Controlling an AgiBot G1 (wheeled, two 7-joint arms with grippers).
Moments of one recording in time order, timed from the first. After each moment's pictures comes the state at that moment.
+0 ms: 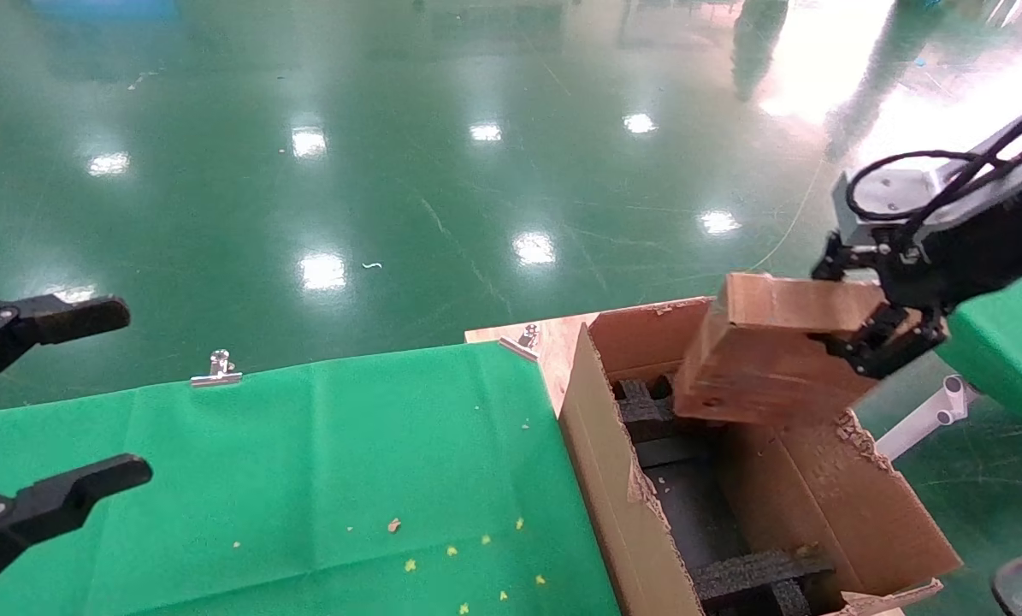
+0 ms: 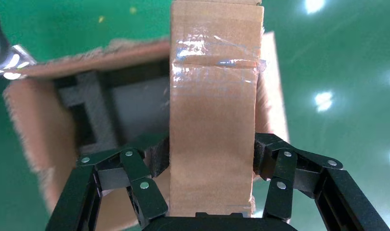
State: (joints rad) left arm -1.06 0.56 0.36 -1.21 0.63 1.42 -0.13; right arm 2.50 -0.71 -1.94 0.60 -1.13 -1.59 -0.02
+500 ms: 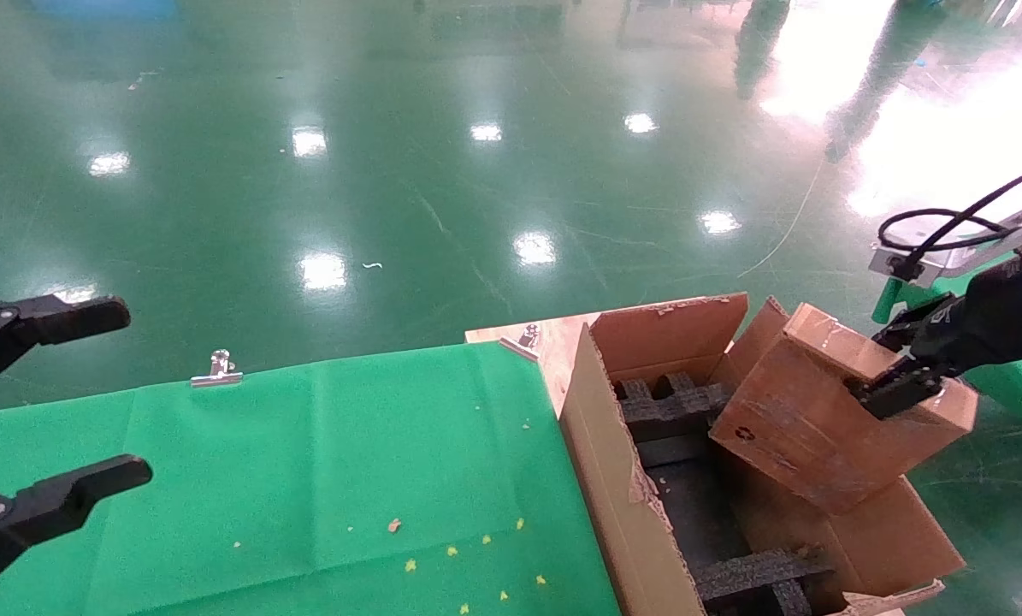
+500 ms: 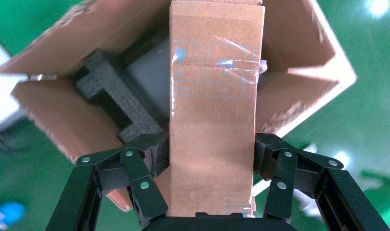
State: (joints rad) left arm -1.06 0.56 0.36 -1.21 0.63 1.42 -0.13; right arm 2.37 -0.62 -2.03 0.47 -1.07 -1.48 0.28
